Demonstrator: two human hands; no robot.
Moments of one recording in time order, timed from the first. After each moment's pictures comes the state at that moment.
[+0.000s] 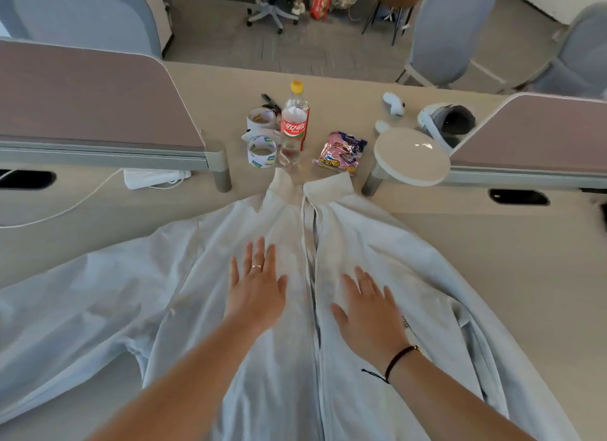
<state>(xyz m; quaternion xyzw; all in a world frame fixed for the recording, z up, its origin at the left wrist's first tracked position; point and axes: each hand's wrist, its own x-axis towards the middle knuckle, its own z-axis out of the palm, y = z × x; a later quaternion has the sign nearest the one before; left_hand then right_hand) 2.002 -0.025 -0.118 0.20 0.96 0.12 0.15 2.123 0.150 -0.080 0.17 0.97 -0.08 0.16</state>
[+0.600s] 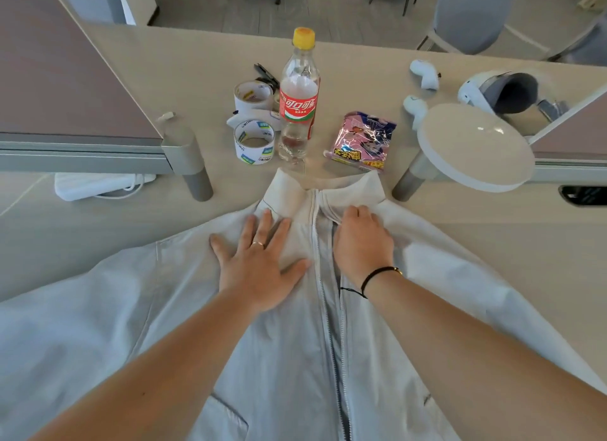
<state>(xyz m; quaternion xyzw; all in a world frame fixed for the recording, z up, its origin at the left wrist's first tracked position) 1.864 0.031 -0.190 0.24 0.96 0.07 0.14 1.905 0.206 -0.159 0.24 0.97 -0.05 0.02</state>
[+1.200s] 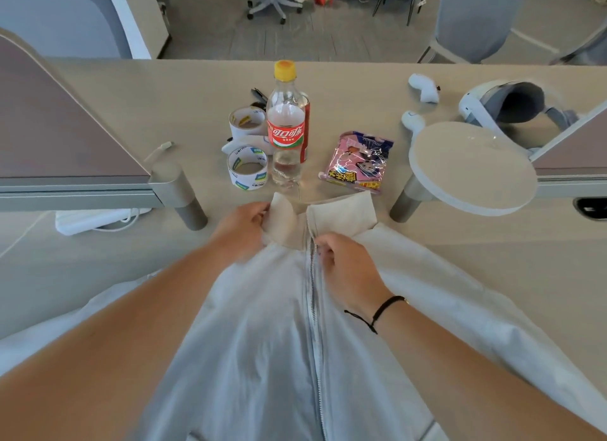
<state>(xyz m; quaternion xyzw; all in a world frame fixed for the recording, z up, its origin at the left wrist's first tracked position) 1.768 0.060 -0.147 0.10 0.90 0.38 0.21 1.905 0.219 -0.155 0.16 0.91 -0.39 -0.01</state>
